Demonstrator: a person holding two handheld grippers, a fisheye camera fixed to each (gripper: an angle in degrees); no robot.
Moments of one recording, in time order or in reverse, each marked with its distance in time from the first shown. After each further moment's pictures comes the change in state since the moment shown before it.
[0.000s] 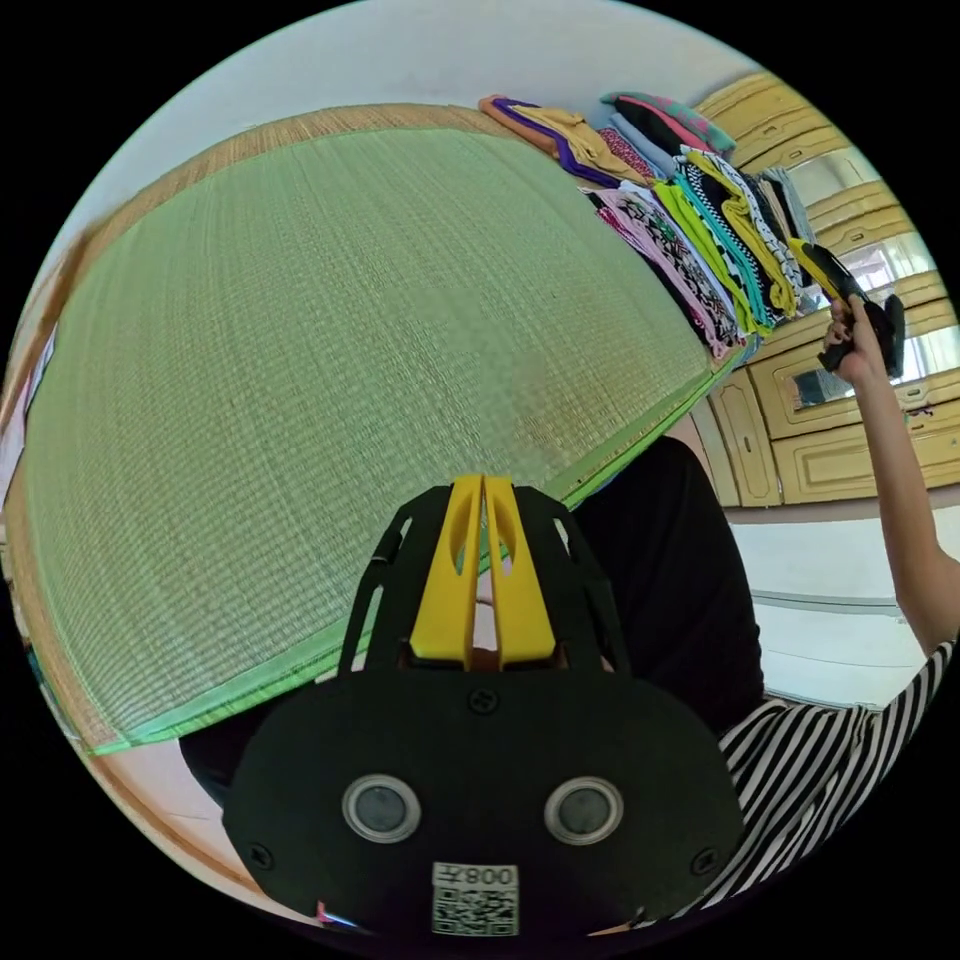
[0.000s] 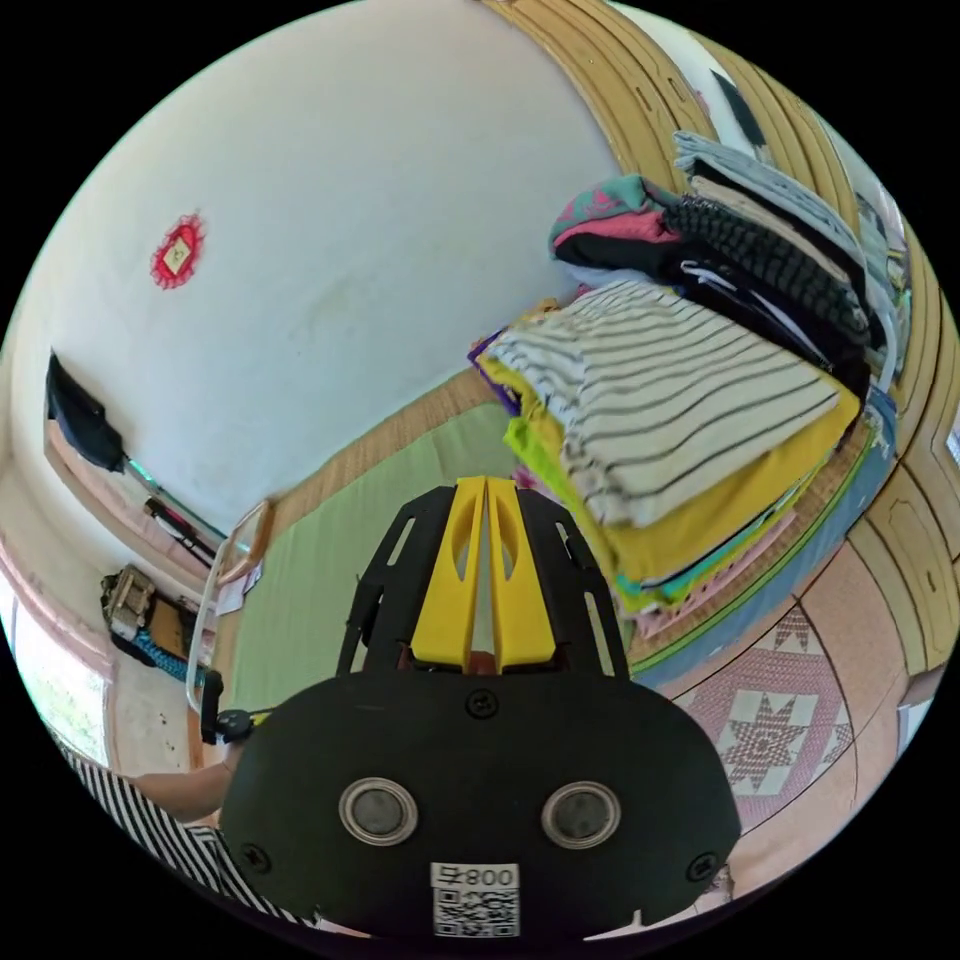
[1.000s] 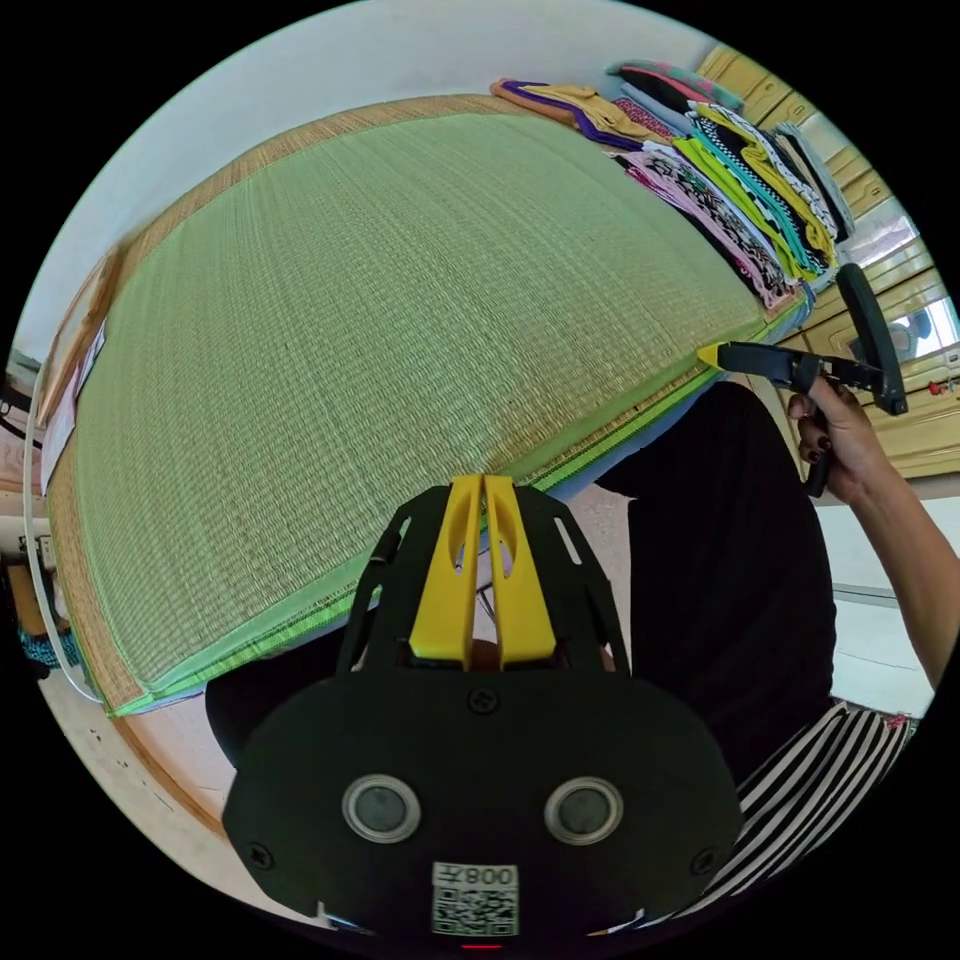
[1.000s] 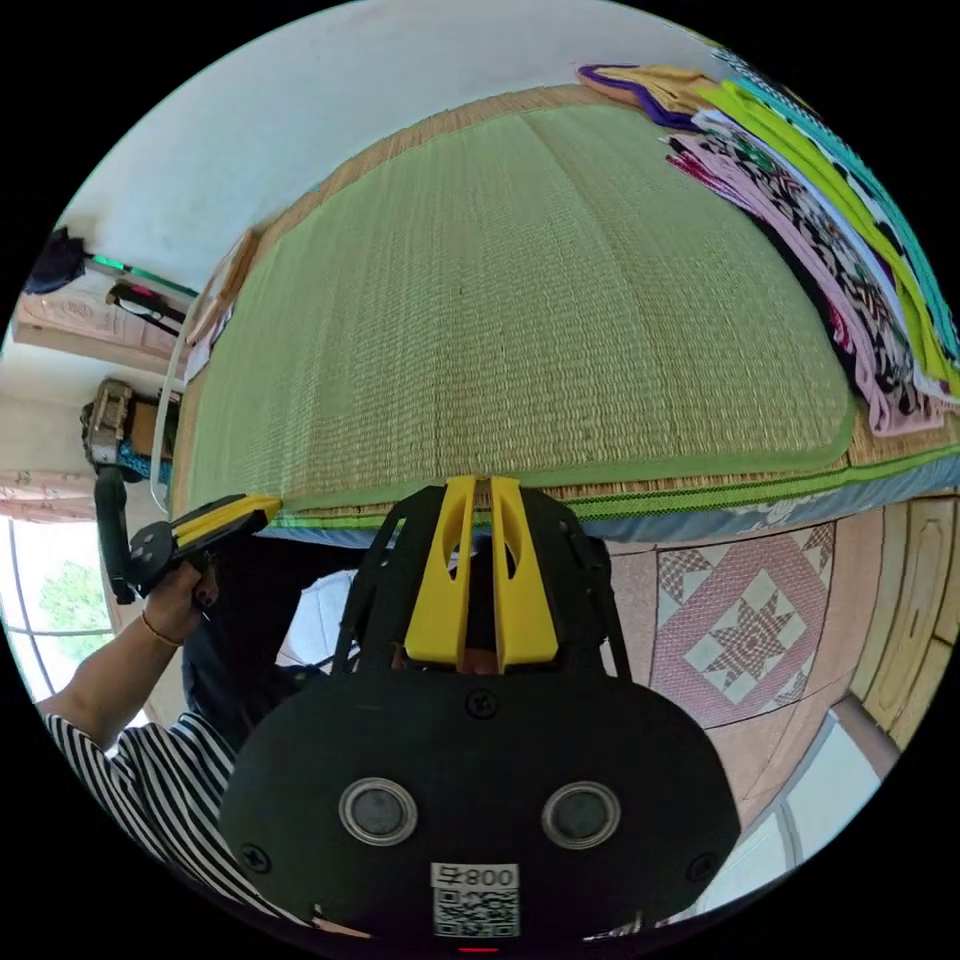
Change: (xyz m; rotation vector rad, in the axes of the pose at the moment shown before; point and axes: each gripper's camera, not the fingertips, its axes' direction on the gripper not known) left arm 0.001 -0.007 0.103 -0.023 -0.172 0.010; right arm -0.123 0.045 0.149 -0.694 0.050 -0.199
